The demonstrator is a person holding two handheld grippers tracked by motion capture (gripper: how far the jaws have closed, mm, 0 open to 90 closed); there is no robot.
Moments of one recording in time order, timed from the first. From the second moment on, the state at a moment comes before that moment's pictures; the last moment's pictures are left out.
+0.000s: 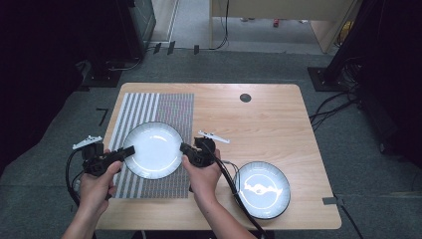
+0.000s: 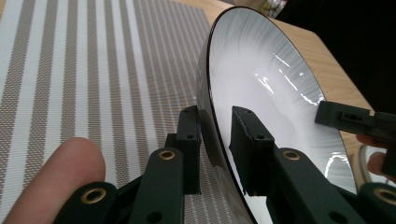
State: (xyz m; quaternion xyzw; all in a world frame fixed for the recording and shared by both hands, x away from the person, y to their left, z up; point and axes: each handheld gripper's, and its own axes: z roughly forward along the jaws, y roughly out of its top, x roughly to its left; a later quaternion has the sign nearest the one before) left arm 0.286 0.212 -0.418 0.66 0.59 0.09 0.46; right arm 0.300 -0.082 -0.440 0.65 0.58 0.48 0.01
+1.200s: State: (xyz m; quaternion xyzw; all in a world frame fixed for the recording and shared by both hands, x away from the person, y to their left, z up) left arm 0.406 0.232 -0.477 0.64 0.67 0.05 0.39; right arm 0.396 -0.037 -0.491 0.69 0.58 0.43 0.05
